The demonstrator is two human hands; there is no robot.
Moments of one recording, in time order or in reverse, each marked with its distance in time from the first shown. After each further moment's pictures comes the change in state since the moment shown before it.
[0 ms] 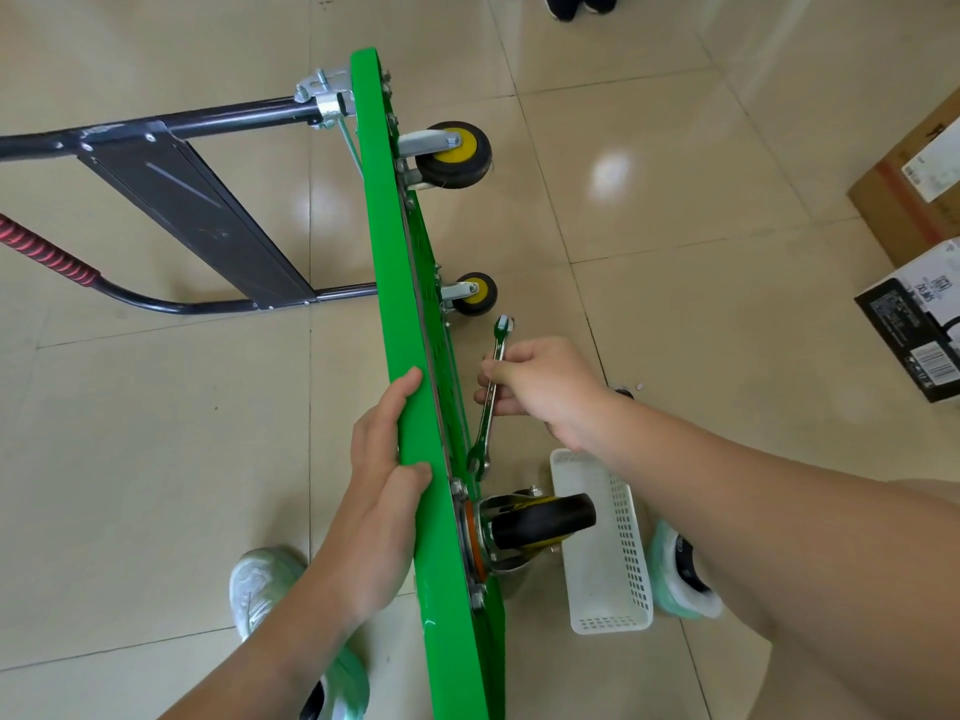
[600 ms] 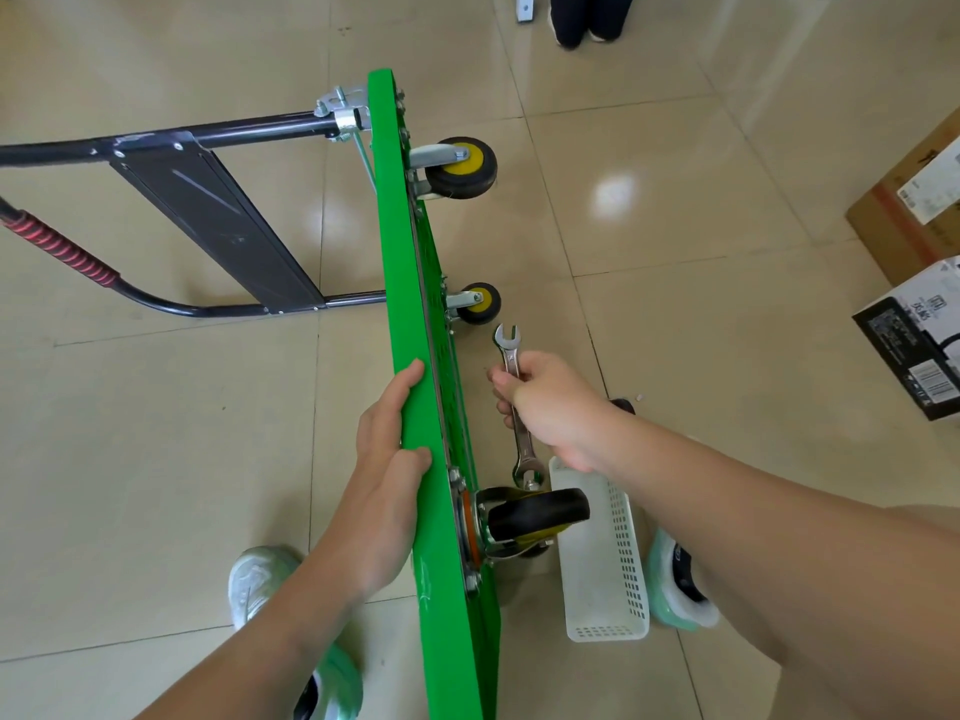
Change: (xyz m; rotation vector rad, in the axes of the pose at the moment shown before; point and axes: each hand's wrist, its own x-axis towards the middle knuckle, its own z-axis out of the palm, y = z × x) left_hand 0.003 -0.026 -0.002 -0.004 0.037 0.067; right_hand -0.029 0.002 -0.001 -0.196 -0.063 -0.043
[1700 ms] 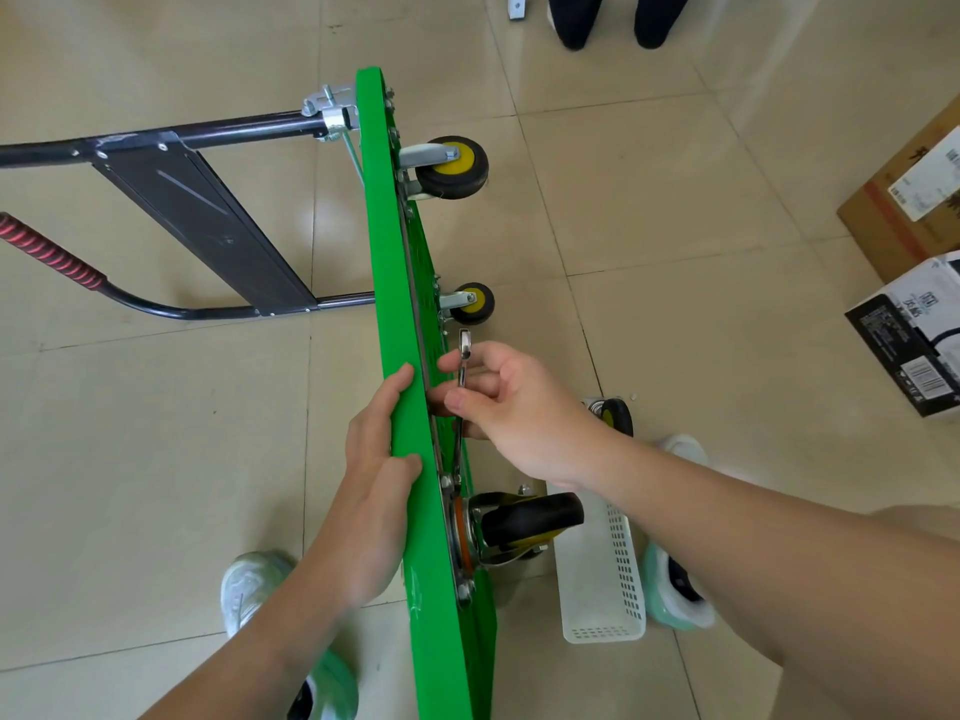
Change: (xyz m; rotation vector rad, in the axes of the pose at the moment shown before) left_hand 0.002 0.004 0.006 -0.037 -0.015 -0.015; right_hand -0.029 -0.012 0.010 0.123 -0.208 -0.287
